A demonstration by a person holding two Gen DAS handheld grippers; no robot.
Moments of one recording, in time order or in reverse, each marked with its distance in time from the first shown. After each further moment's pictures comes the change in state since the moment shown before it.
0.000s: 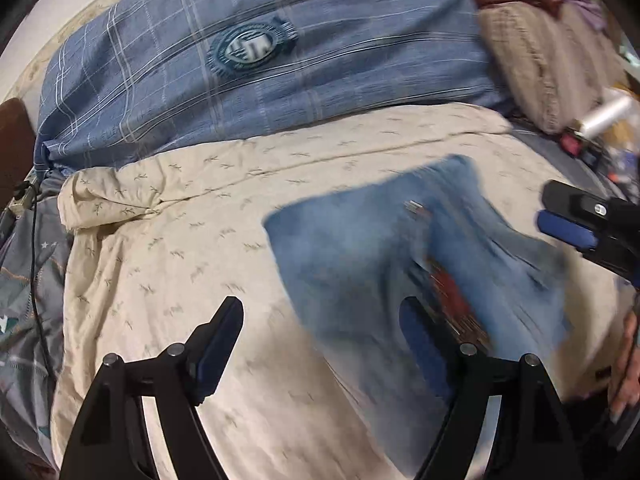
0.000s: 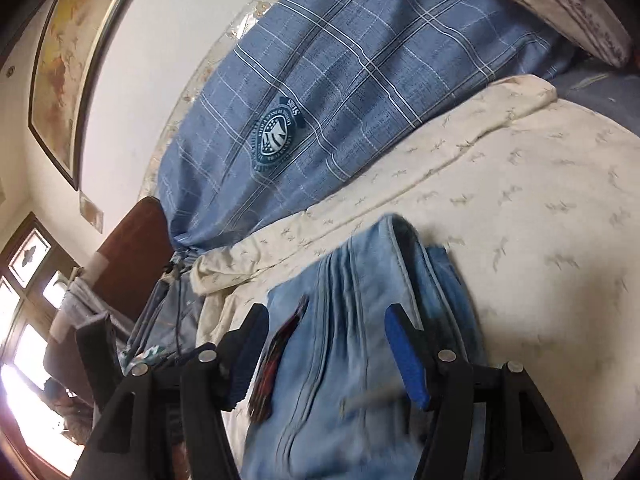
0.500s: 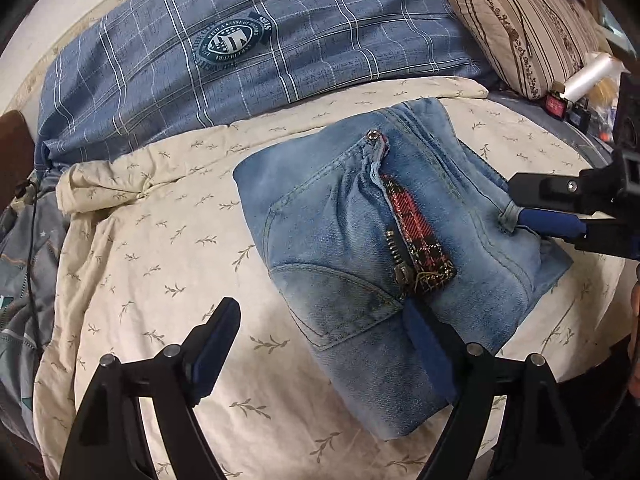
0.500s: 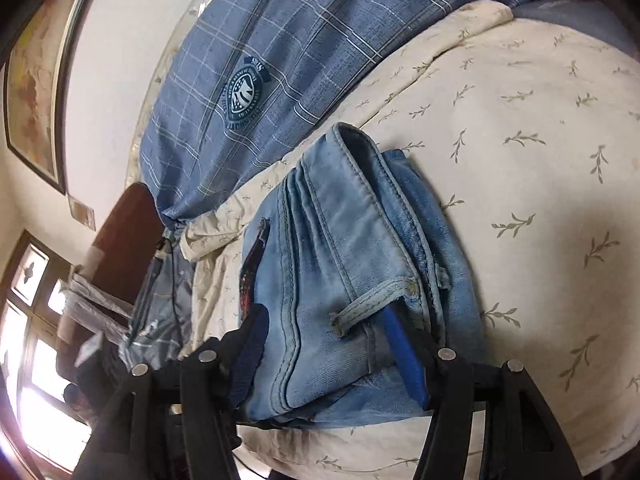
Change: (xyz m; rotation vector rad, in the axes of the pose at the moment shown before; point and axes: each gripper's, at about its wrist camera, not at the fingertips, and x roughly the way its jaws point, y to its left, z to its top) left arm 0.007 -0.029 -0.042 0.070 0.000 0.043; right arm 0.009 -0.026 -0.038 0.082 0.139 -0.031
